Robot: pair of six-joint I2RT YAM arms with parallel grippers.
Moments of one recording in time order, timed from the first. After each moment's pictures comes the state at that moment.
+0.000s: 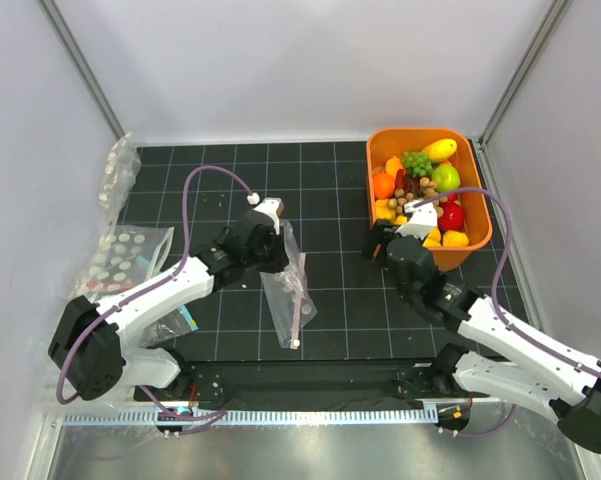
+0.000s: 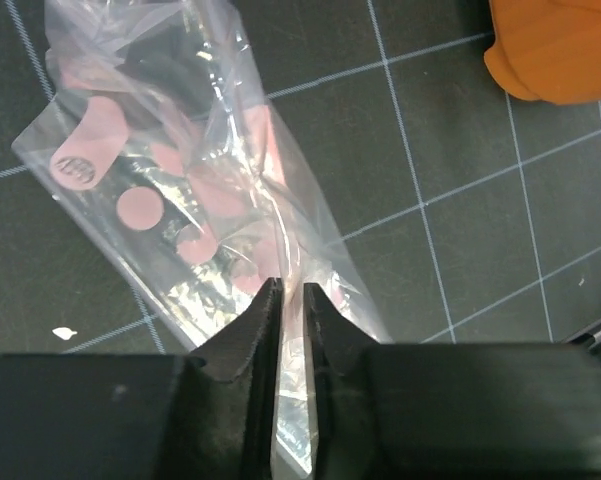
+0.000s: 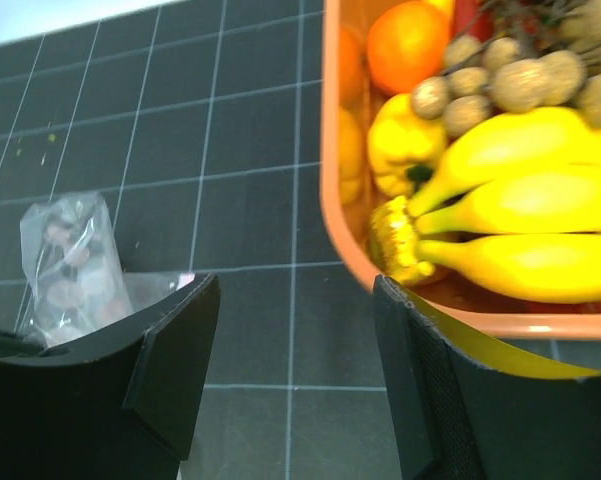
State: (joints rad) left arm -0.74 1.31 0.92 -0.33 -0.06 -0.51; right arm 0.81 0.86 0.71 -0.23 0.71 0.53
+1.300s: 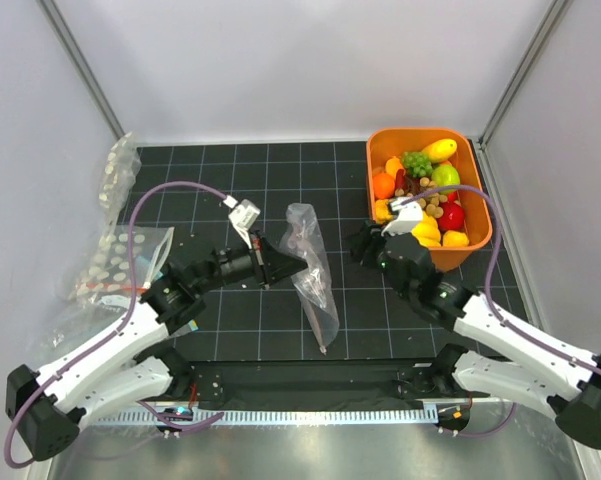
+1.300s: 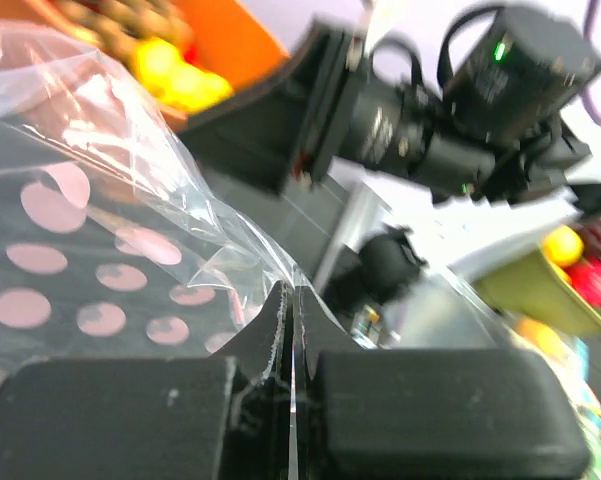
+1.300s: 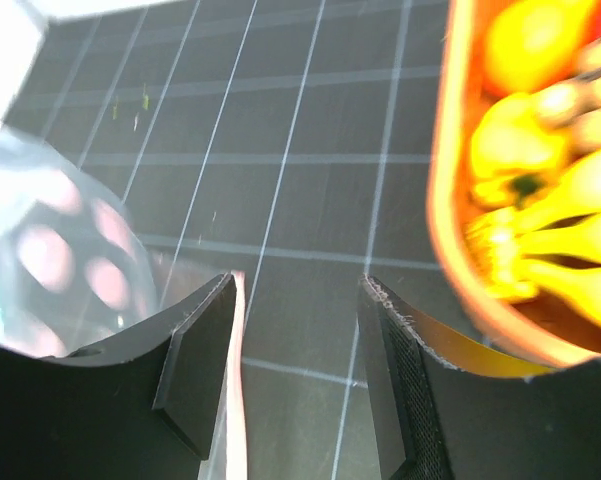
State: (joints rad) left arm -0.75 0.86 0.70 0.14 0.41 -0.61; right arm 0.81 0.93 0.71 -0.12 0.48 0.50
